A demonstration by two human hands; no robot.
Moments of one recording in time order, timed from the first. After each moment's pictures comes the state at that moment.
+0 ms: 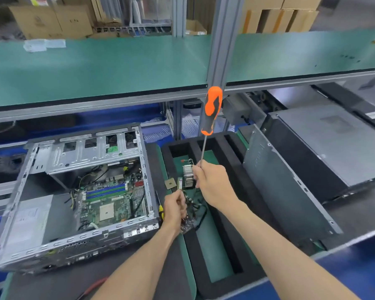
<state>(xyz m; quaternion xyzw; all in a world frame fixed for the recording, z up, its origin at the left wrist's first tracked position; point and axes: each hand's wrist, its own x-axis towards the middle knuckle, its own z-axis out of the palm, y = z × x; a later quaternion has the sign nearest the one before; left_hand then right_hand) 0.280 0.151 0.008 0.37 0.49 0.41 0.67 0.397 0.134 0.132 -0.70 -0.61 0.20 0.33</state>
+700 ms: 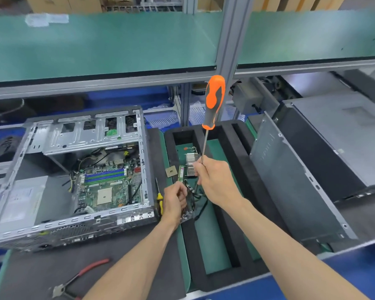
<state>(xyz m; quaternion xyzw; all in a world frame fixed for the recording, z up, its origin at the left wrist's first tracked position) 0.290 0.147 -0.011 0.39 0.51 0.43 0.64 0.409 0.128 0.109 -0.65 -0.63 0.21 0.36</state>
